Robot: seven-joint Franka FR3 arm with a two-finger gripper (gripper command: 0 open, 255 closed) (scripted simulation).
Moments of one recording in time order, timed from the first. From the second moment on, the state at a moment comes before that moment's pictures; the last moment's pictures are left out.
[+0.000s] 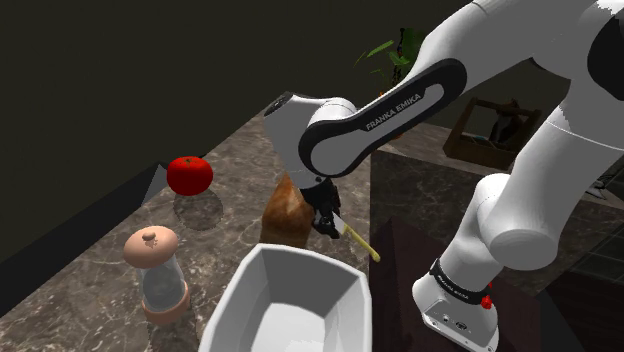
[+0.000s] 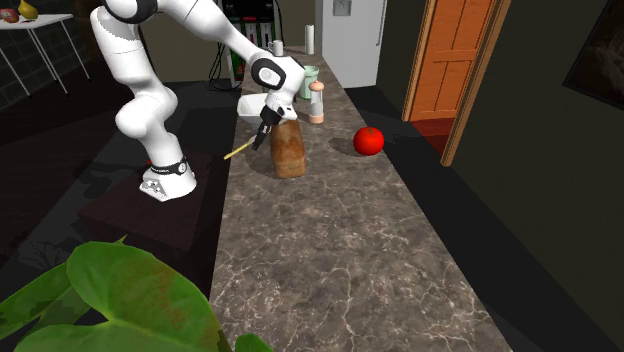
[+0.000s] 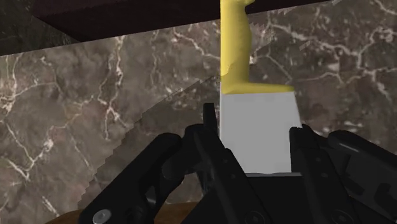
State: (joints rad) arm 0.27 -0.05 0.26 -2.40 -0.04 1.80 0.18
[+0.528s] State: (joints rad) arm 0.27 -0.03 0.26 -2.38 -0.04 1.78 0.18
